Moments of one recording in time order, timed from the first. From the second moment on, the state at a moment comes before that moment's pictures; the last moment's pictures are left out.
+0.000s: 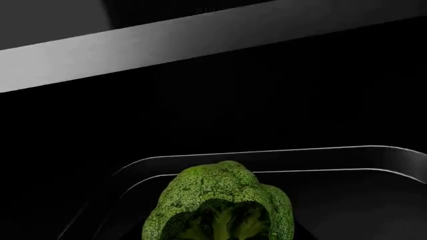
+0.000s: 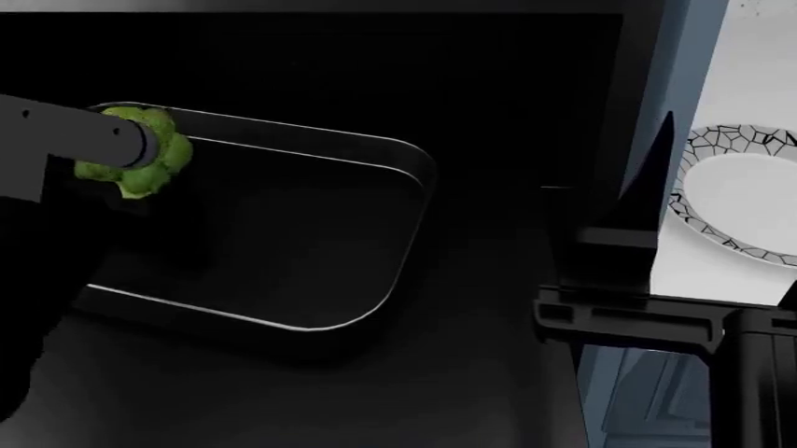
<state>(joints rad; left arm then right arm) -0.92 -0.39 0.33 0.29 -0.80 -1.12 -0.54 0.80 0.71 0.16 -0.99 1.57 1.17 1.24</state>
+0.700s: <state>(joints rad) -0.65 -0.67 -0.06 0.97 -1.36 -1.01 -0.85 0.94 0.79 0.07 -0.99 1.78 1.12 1.45</state>
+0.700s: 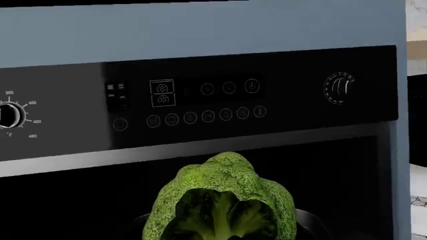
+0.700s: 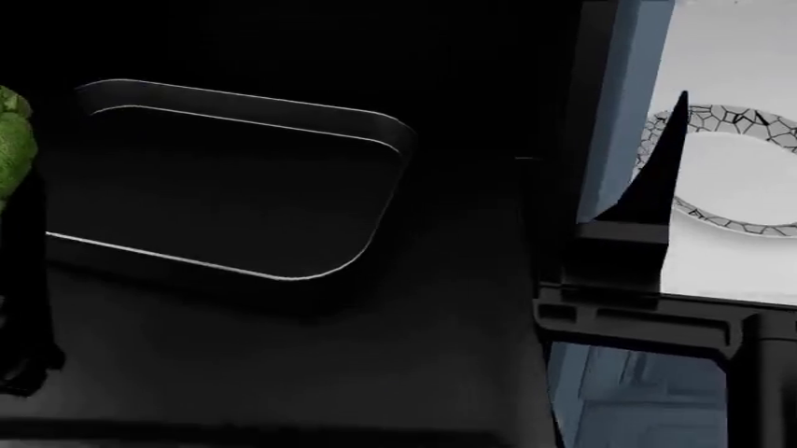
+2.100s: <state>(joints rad) -1.03 -0.73 0.05 0.93 -1.65 -1.02 -1.24 1.00 0.79 -0.02 -0.98 1.79 1.08 1.46</state>
